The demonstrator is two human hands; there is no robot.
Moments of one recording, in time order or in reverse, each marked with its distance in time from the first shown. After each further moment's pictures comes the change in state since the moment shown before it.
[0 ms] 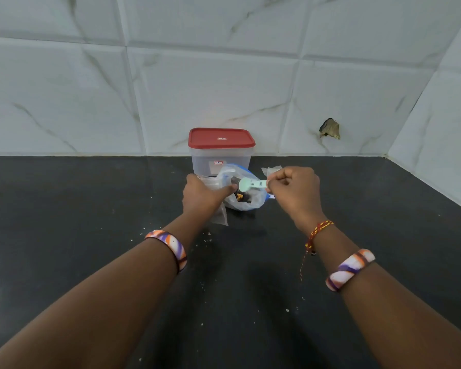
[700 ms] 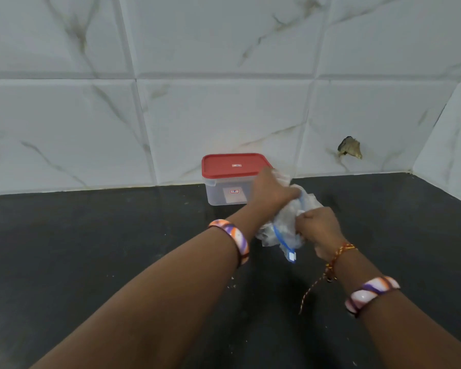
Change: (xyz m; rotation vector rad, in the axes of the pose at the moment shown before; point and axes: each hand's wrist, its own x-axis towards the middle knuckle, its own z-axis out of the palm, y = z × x) left_hand 0.032 0.076 0.046 -0.012 -0.287 0.288; right_hand 0.040 0.025 0.037 0.106 -0.092 0.506
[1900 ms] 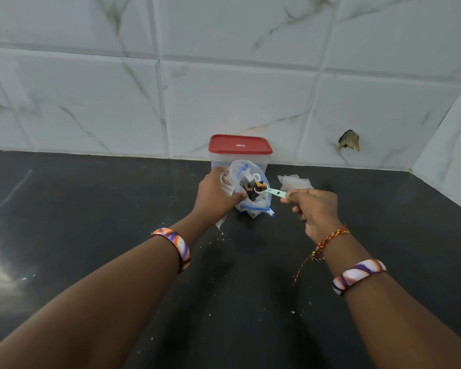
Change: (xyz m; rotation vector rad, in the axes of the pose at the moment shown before) left_hand -0.082 -0.050 -0.050 0.198 0.220 0.040; right_hand -0.048 0.003 -0.034 0.329 -0.049 0.020
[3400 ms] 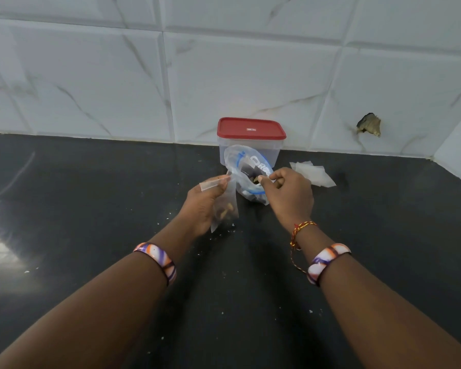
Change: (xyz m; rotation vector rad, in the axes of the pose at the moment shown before) left_hand -0.010 -0.035 -0.018 -0.989 -0.145 -0.565; right_hand 0.004 0.024 0.063 -0.596 0.072 -0.584
